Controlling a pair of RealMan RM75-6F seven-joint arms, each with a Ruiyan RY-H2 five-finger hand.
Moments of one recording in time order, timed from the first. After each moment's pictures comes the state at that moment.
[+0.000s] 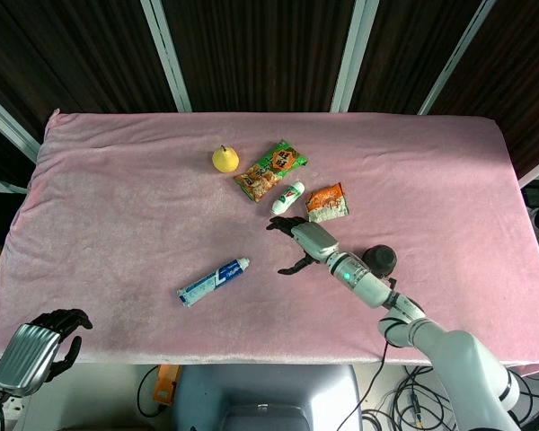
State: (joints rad) left arm -0.10 -1.08 0.09 -1.65 1.77 1.53 0.03; right arm 0.96 -1.84 0.00 -0.63 -1.61 0.86 0.86
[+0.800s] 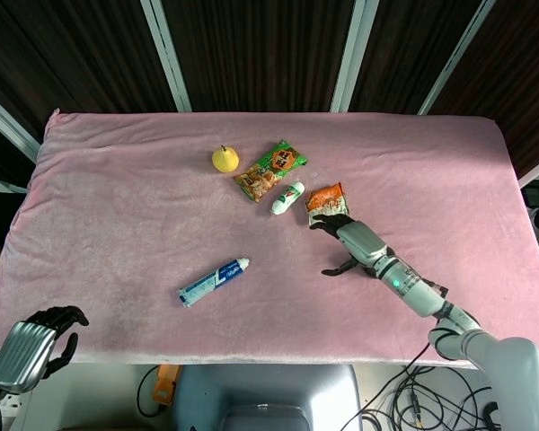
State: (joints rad) left arm -0.10 -1.08 0.08 -1.65 1.75 1.53 0.02; right arm 0.81 -1.64 -0.07 -0.76 -1.64 1.02 0.77
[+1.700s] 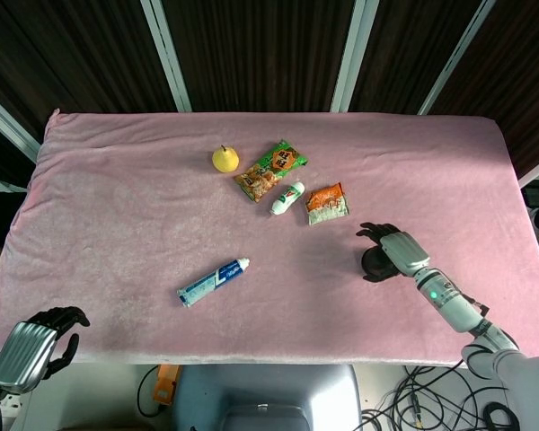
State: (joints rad) left arm -0.10 -1.08 0.09 -1.66 1.75 1.52 0.01; right arm 0.67 -1.61 -0.11 -0.68 -1.61 0.99 0.74
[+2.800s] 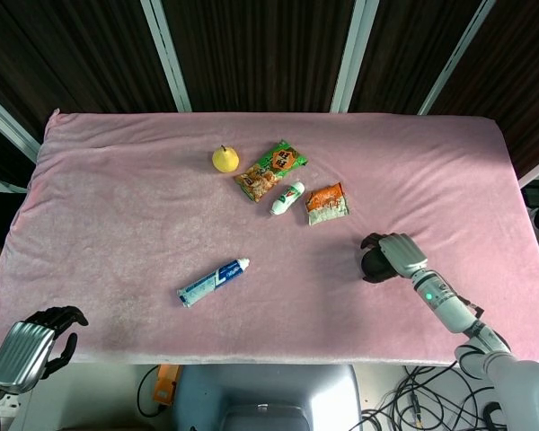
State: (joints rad) left arm -0.10 -1.07 0.08 -1.66 1.75 1.52 0.01; right arm 0.65 -1.69 -0.10 -0.57 -1.61 0.96 0.69
